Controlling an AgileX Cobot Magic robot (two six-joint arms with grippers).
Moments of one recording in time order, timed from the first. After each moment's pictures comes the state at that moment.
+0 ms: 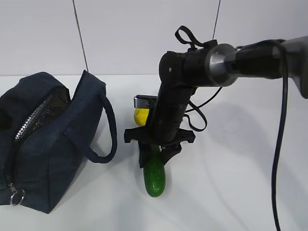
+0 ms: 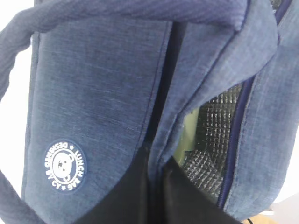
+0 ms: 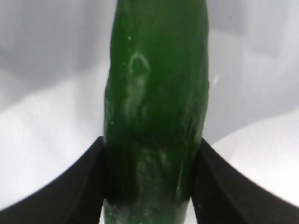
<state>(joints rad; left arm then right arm) 0.14 1.45 -0.90 -0.74 0.97 0.46 0.52 2.29 -1.69 0.32 1.03 0.20</state>
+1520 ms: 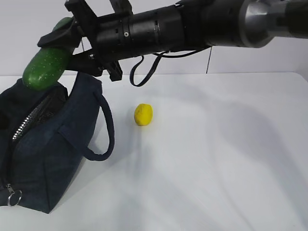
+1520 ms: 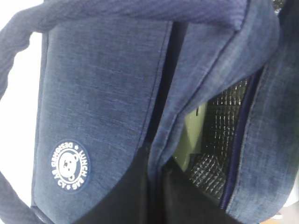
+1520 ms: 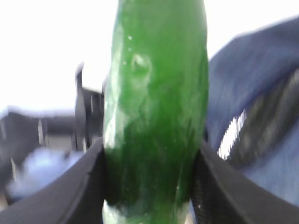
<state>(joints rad) 0.14 1.45 -0.90 -0.72 0.95 0.46 0.53 2.07 -1.69 1.53 0.86 -0.50</state>
